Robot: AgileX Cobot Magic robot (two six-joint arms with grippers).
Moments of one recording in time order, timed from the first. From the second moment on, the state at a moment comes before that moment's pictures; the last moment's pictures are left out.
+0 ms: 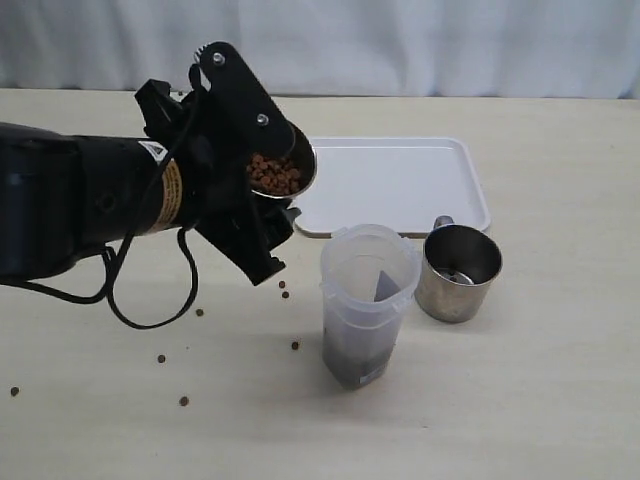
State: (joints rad) left arm -0.84 1.46 -0.82 1.20 0.29 -0.78; right arm 0.14 0.00 0.00 -0.06 0.23 0.09
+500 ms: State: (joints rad) left arm -0.95 1.51 -0.85 1.28 0.43 -0.78; right arm 0.14 0.00 0.00 -0.06 0.23 0.09
